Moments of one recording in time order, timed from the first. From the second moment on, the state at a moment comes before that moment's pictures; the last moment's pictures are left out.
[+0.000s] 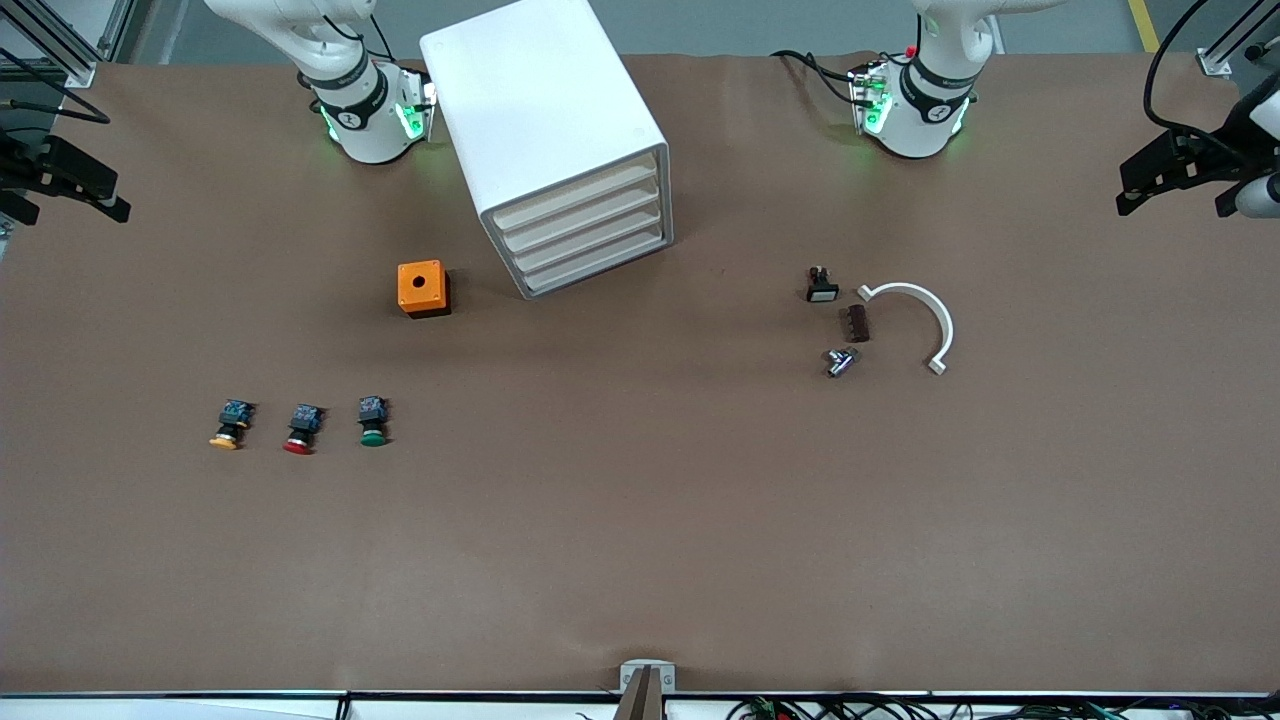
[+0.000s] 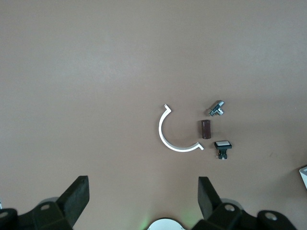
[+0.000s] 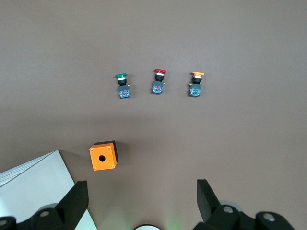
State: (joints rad) left arm 0.06 -0.09 -0.10 -1.57 0.03 1.45 0.03; right arm -0.02 -0.11 -0.05 -1.59 0.01 1.46 -0.07
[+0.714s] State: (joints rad) left arm 0.05 0.00 -0.12 -1.55 0.02 1.45 -0.02; right arm -0.02 -0.11 -0.05 -1.59 0.00 1.47 -0.07
